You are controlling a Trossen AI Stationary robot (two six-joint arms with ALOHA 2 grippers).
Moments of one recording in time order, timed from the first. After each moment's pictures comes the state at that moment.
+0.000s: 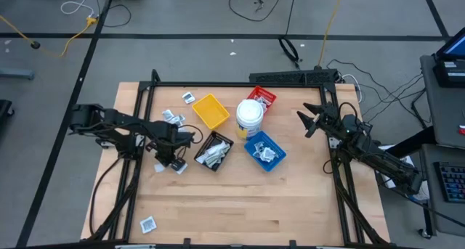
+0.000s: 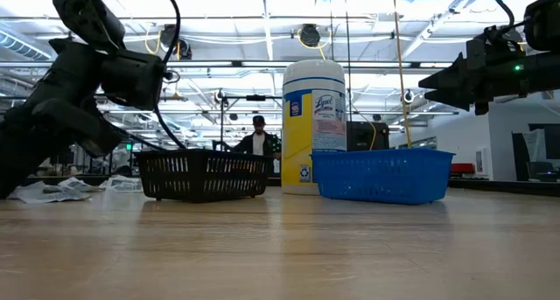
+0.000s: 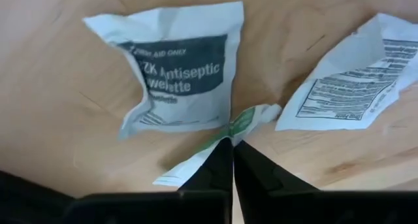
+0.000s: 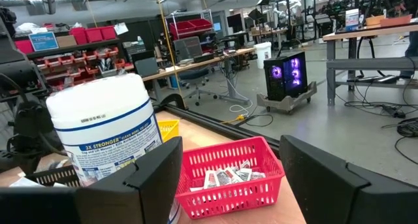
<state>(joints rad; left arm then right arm) 0.08 1.43 0.58 -0.87 0.38 -0.86 -0.60 0.02 0.01 0.04 0.03 0.20</state>
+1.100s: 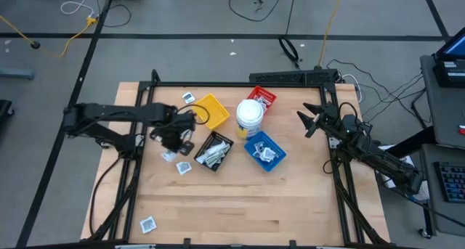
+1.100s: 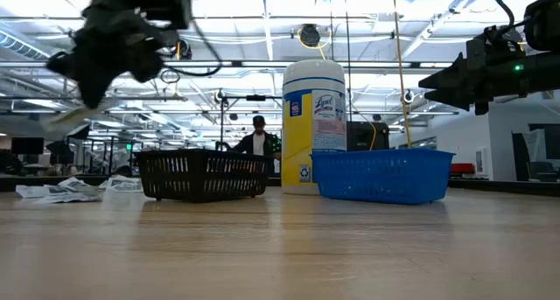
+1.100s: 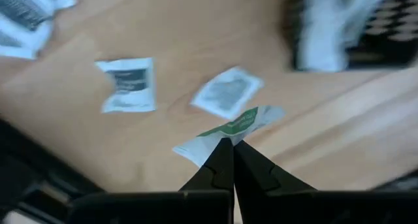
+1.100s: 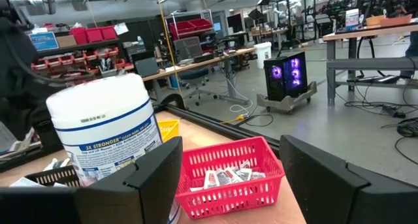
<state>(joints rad) 0.14 1.34 1.02 -1.23 0.30 -0.94 -0.60 0.02 0.01 0.04 0.03 0.20</state>
